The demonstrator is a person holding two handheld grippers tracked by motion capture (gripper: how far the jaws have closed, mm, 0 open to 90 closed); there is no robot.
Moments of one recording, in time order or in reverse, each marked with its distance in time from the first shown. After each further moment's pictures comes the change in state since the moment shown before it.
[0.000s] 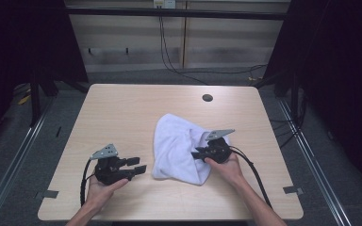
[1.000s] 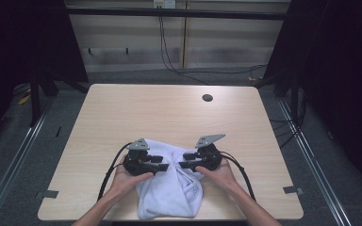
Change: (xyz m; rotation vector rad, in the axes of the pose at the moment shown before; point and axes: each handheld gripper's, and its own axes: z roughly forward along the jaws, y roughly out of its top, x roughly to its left) left arm -0.006 0.022 0.077 0.187 -0.058 0.068; right arm 0.035 0.007 0.006 -0.004 0.136 -0.040
